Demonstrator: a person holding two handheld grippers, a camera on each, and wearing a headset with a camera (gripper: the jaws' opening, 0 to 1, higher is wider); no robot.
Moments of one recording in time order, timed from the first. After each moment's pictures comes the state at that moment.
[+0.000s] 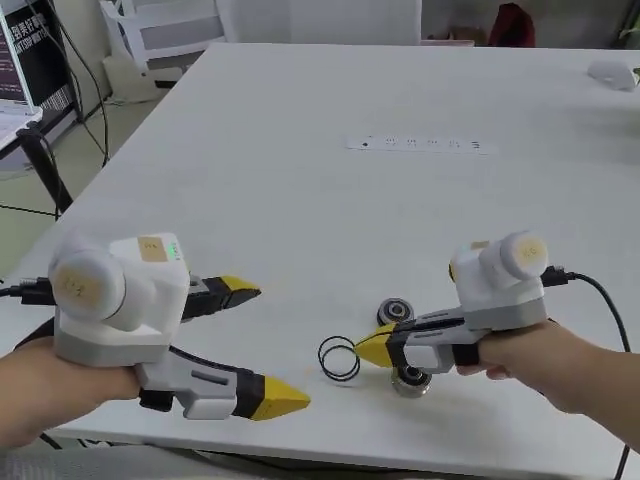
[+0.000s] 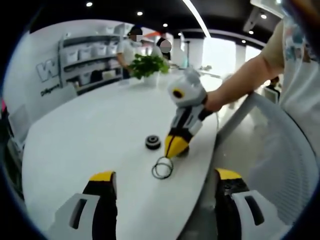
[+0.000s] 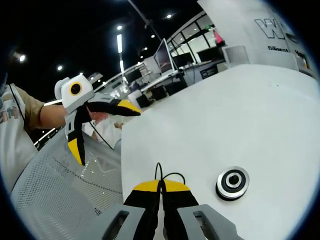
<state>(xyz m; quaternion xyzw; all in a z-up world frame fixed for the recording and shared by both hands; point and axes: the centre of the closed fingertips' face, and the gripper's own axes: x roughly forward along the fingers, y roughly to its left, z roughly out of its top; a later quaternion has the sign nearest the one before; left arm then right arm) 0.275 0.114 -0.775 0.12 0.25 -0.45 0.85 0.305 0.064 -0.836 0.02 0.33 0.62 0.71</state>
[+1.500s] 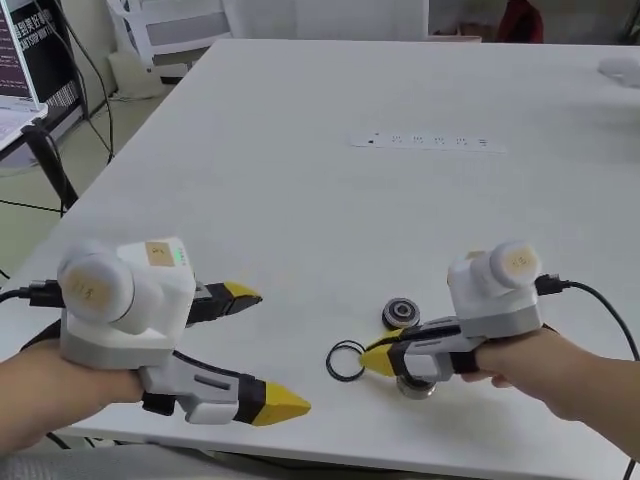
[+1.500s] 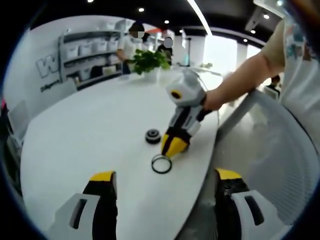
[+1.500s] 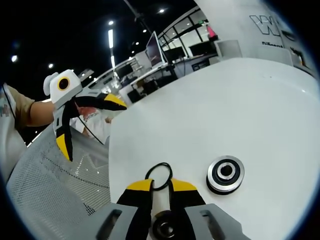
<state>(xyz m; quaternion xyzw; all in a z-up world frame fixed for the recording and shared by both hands) 0.274 0.118 -0.785 0.12 0.27 -0.45 0.84 0.314 0.058 -0.860 0.00 0.36 0.59 0.72</state>
